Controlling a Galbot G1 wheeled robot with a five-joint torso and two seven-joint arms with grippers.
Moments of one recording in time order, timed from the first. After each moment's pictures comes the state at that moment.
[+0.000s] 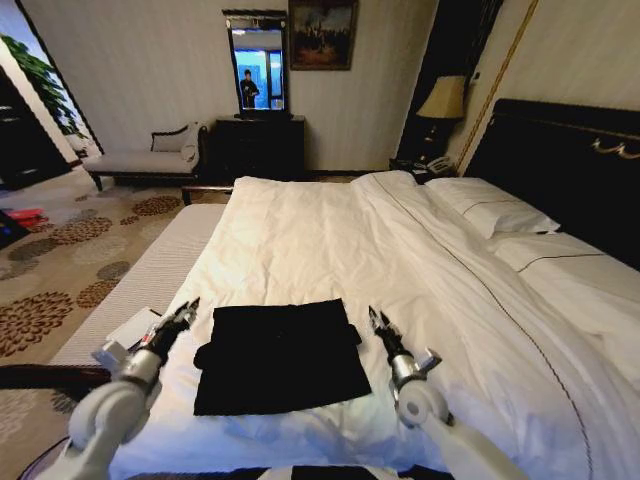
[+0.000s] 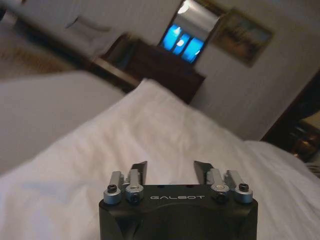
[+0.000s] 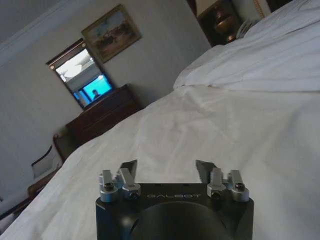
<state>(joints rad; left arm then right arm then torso) 1.46 -1.07 -0.80 -2.03 -1.15 0.33 -0.19 -1.25 0.98 0.17 1.85 1.06 0.25 0.38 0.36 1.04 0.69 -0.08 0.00</state>
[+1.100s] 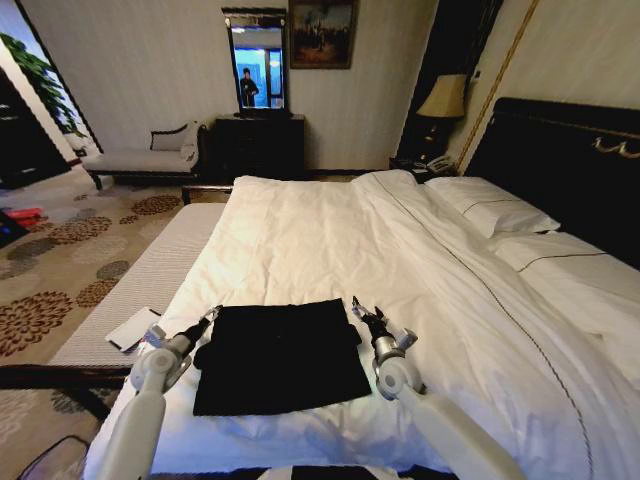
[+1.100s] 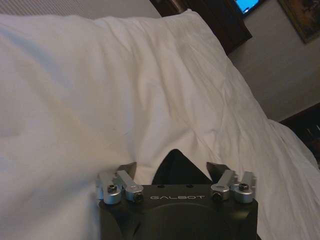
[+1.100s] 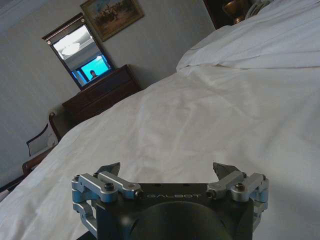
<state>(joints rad) 1.14 -1.26 -0.73 -1.58 -1.20 0.53 -0.15 -1.09 1.01 0.01 1.74 1.04 0.21 0.45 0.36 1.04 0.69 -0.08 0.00</state>
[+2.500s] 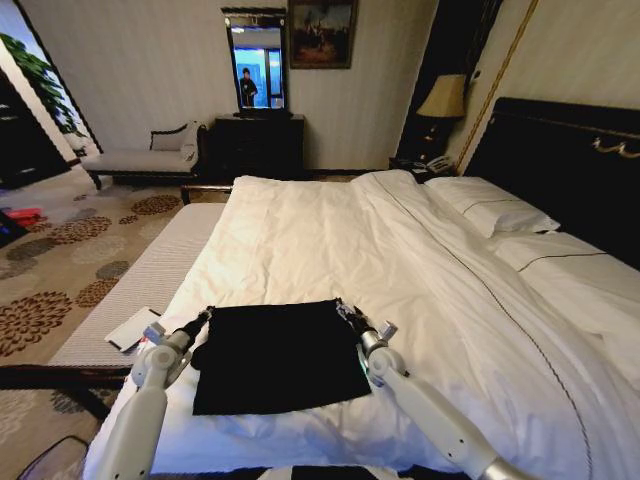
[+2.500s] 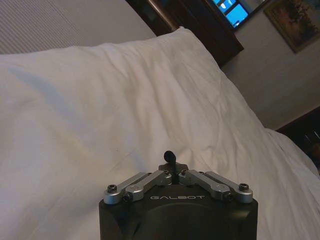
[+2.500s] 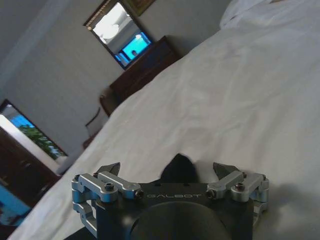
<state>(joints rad) 1.16 -1.23 -0.75 -1.61 -1.18 0.47 -0.12 -0.93 1.12 -0.07 1.44 1.20 0.18 0.06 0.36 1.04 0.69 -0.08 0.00</state>
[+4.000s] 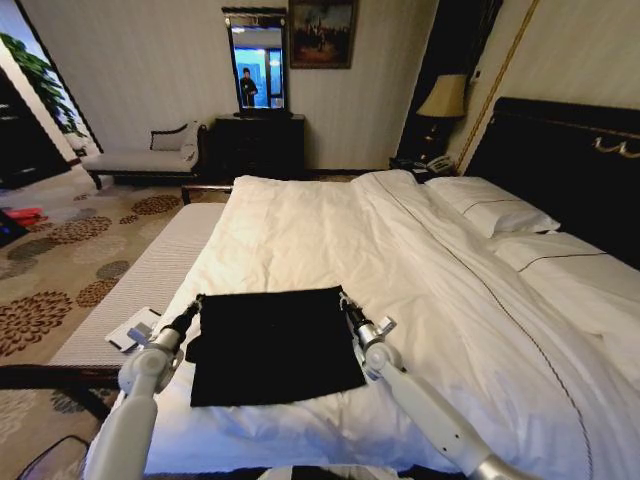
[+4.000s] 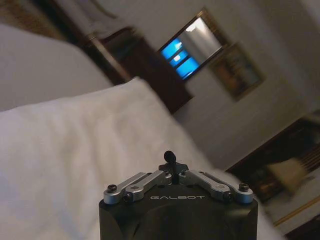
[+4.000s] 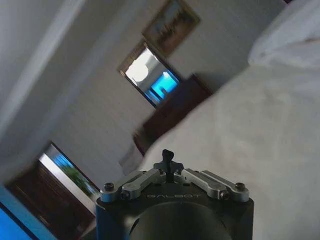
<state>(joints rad) 1.24 -1.25 -0.82 -1.81 -1.24 0.35 0.00 -0.97 1.10 0.03 1.60 1.25 0.27 -0.03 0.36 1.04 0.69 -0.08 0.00</state>
